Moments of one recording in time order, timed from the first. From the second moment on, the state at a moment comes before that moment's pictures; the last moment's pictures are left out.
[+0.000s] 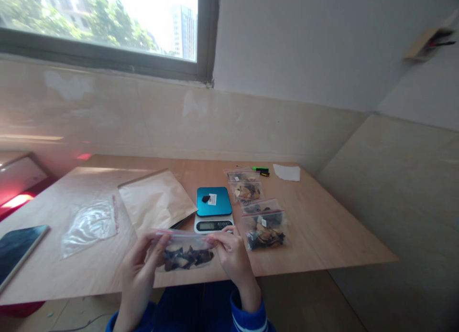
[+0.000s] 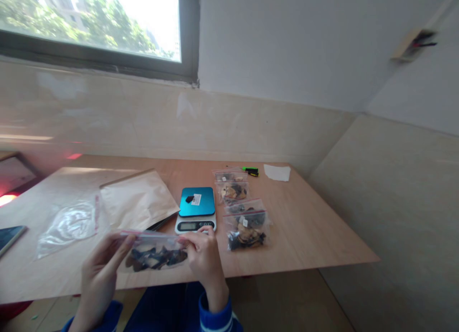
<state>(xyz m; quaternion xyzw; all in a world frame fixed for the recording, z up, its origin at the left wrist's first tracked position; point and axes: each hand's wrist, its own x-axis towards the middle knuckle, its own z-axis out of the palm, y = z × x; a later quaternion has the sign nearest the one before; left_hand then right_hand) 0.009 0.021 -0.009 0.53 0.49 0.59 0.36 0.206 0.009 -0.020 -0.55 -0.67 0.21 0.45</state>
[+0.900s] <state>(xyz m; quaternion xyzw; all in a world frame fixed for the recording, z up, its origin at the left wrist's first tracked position) -0.016 0.029 -0.009 0.56 0.55 0.53 0.33 0.276 -0.016 -0.007 -0.59 -0.45 0.22 0.63</state>
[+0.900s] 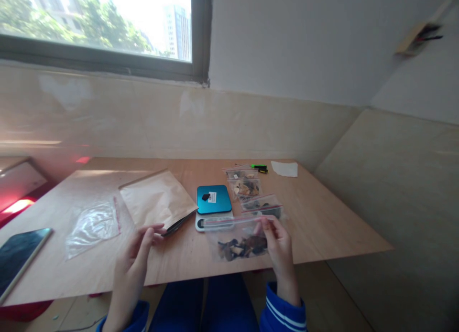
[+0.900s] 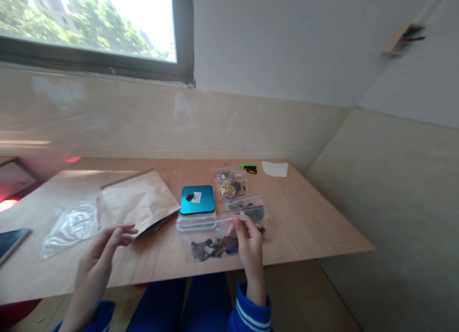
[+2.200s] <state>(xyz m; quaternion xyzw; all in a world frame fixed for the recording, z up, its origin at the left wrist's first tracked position) -0.039 0.068 -0.093 0.71 0.57 0.41 0.10 0.306 0.006 -0.103 -0.89 -0.32 0.01 0.32</state>
